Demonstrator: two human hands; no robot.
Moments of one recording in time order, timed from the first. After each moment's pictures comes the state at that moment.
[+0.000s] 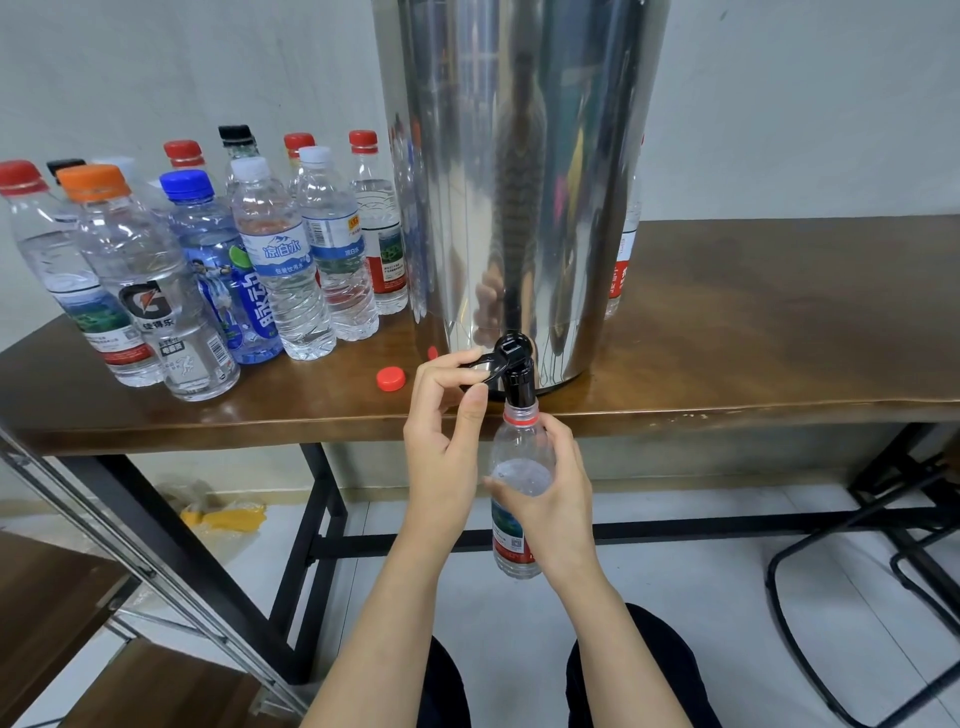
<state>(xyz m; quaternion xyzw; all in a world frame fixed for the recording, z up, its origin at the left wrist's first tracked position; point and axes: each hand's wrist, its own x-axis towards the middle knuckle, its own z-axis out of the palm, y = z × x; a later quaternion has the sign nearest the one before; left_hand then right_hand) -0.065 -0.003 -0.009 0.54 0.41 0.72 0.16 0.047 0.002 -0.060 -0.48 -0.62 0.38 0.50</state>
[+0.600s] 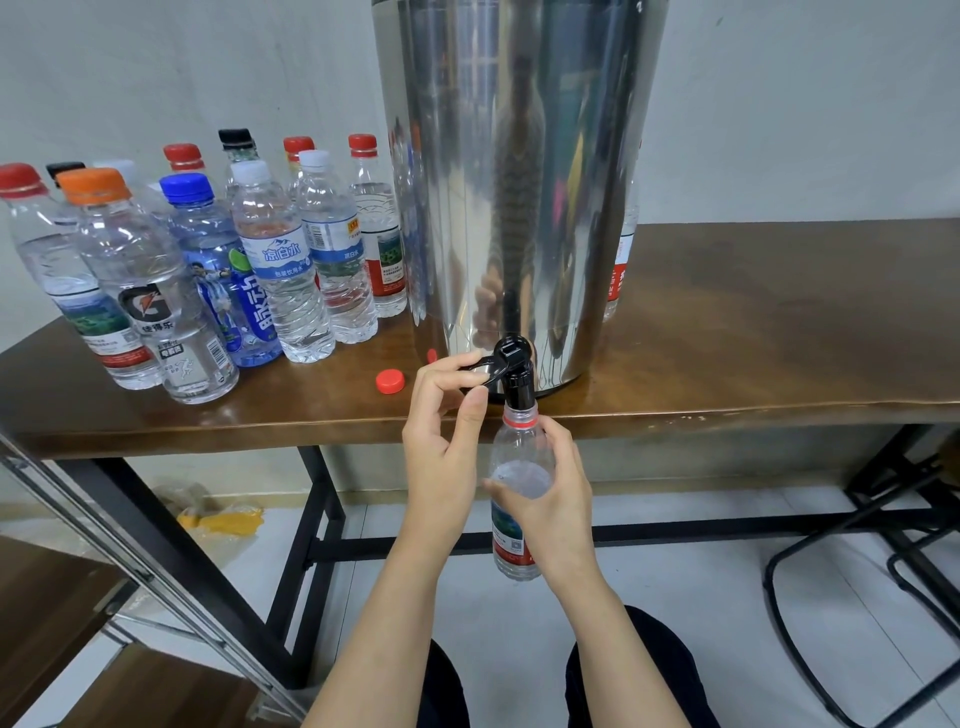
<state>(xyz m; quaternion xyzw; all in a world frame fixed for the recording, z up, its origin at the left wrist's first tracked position) -0.065 -0.005 -0.007 0.54 0.41 0.72 0.17 0.046 0.002 -0.061 -0.47 -0.62 0.38 0.50</state>
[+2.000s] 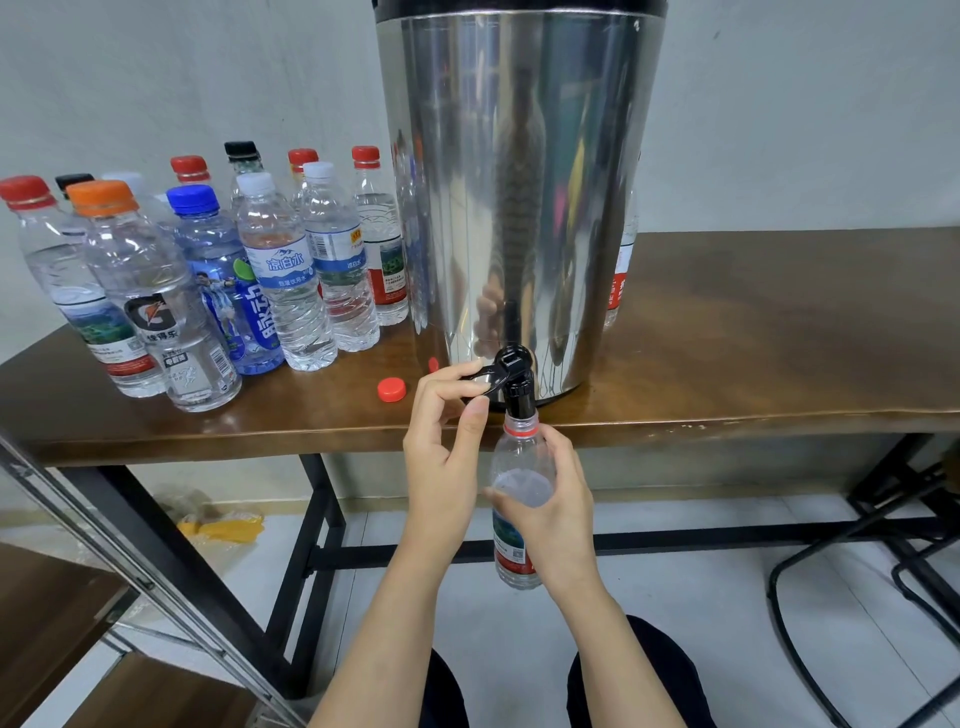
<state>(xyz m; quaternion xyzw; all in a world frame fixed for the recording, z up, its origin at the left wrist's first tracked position) -0.065 -0.005 -0.007 0.54 0.41 0.72 0.16 0.045 -0.001 -0.057 -0.48 -0.61 0.39 0.50</state>
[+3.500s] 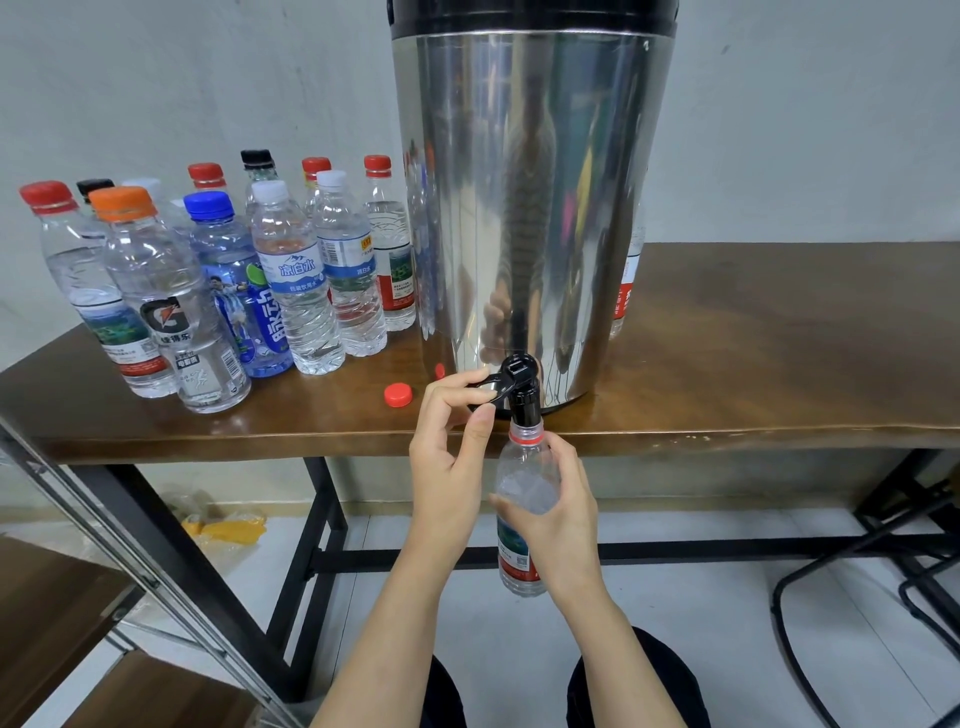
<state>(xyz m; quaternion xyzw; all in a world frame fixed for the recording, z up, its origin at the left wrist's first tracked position) -0.066 -0.006 -0.004 0.53 0.41 0.72 0.18 0.047 0.005 -0.062 -0.48 -0.63 0.37 0.49</state>
